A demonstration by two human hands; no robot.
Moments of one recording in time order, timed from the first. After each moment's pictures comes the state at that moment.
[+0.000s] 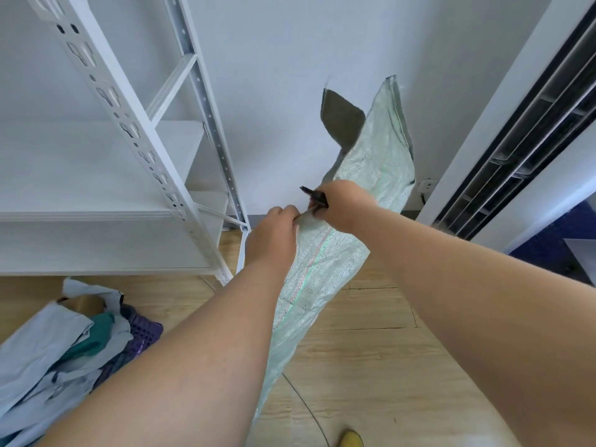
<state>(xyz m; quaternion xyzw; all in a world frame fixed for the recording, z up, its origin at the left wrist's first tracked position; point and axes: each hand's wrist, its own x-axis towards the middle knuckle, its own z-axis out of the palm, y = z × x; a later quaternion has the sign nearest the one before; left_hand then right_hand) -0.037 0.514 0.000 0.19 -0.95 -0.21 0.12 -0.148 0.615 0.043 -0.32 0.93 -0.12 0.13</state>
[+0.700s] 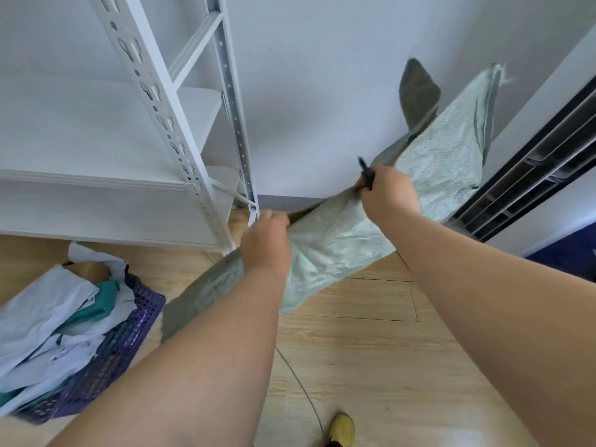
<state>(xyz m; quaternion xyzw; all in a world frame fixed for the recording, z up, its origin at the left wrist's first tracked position) -0.011 0.485 -0.040 0.29 -0.94 -0.17 0.10 -0.151 0.616 0.024 -0.16 0.96 -0.22 0.02</state>
